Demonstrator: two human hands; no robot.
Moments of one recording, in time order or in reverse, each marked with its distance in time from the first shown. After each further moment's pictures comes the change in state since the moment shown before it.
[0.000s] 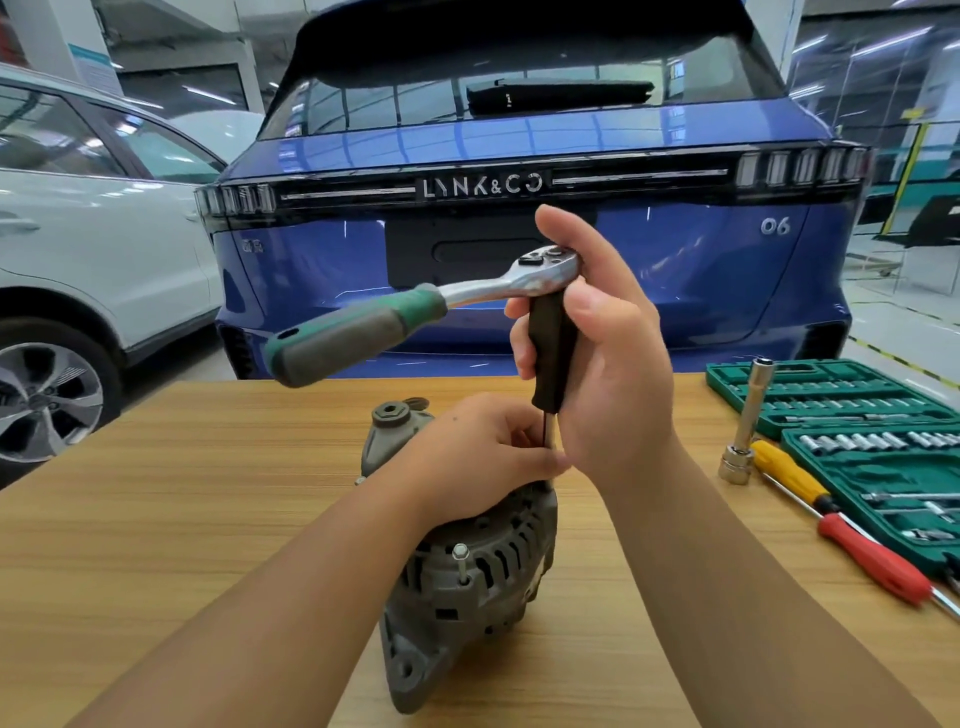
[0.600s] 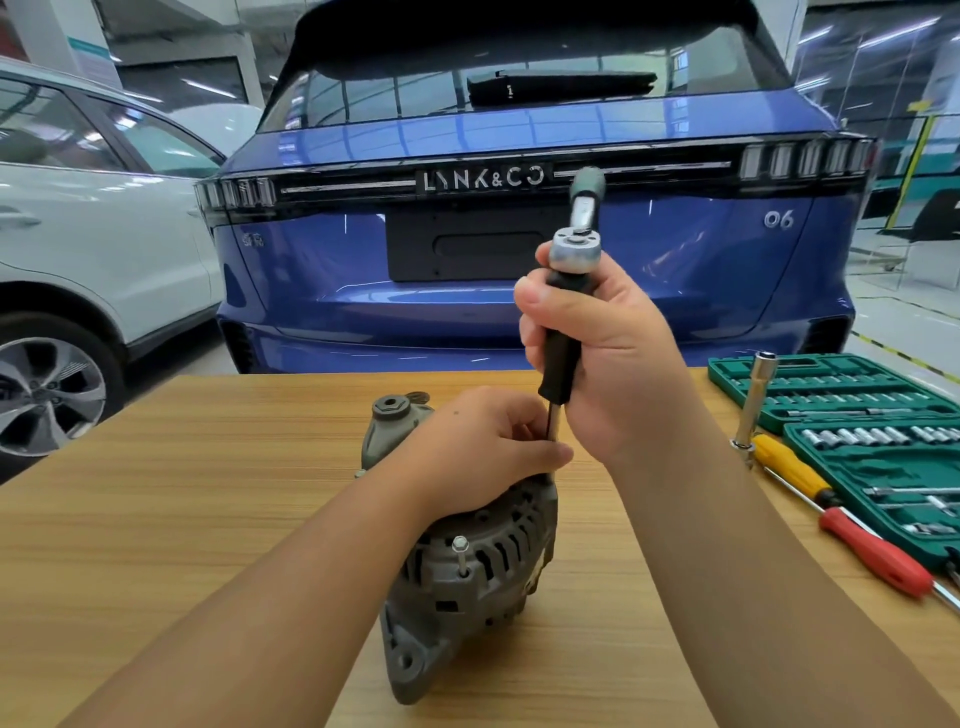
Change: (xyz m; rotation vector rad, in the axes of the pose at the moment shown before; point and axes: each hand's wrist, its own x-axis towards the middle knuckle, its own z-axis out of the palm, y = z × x) left_hand 0.003 -0.004 0.001 0.037 0.010 0.023; right_hand 0.007 -0.003 -0.008 0.110 0.032 0.248
